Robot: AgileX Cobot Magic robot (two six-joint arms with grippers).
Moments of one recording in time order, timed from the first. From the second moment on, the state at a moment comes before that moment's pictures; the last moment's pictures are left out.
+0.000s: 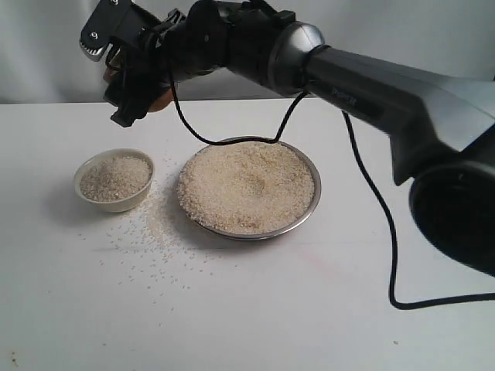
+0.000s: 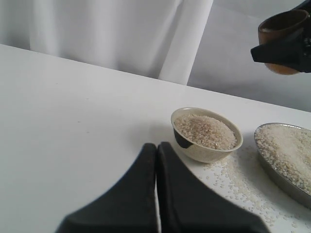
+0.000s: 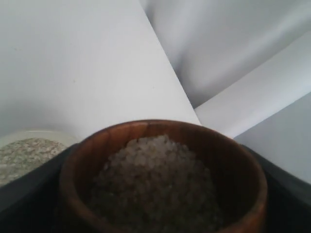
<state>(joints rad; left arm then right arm) 0.04 0.00 0.01 0.02 0.28 -0.25 0.71 2.36 -2.21 0.28 0.48 -0.86</state>
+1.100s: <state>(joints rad) 0.04 0.00 0.01 0.02 0.28 -0.25 0.85 2.67 -2.53 -0.56 0.62 -0.72</state>
